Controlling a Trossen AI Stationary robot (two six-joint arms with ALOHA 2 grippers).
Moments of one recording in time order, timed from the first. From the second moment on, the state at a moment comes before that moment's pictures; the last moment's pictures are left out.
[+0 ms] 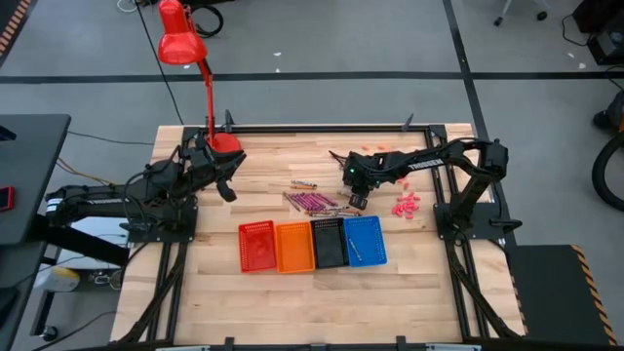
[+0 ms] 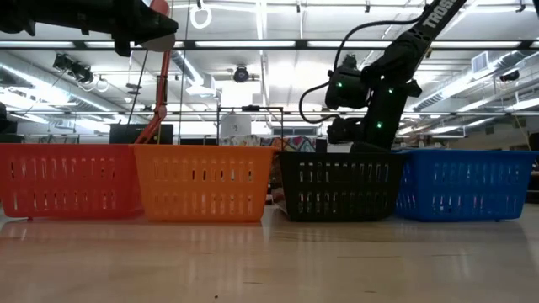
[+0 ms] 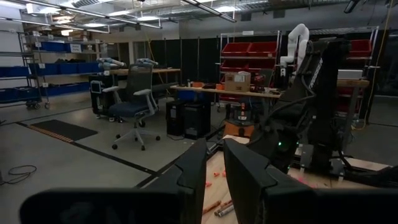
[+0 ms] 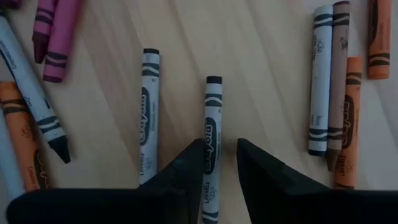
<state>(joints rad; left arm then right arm) 0.12 0.50 0.39 0.29 -0.40 0.04 -0.35 1.69 0.85 -0.36 0.08 0.00</state>
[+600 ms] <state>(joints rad) 0.12 0.50 0.39 0.29 -0.40 0.04 -0.33 1.70 0.83 -0.34 0.14 0.01</state>
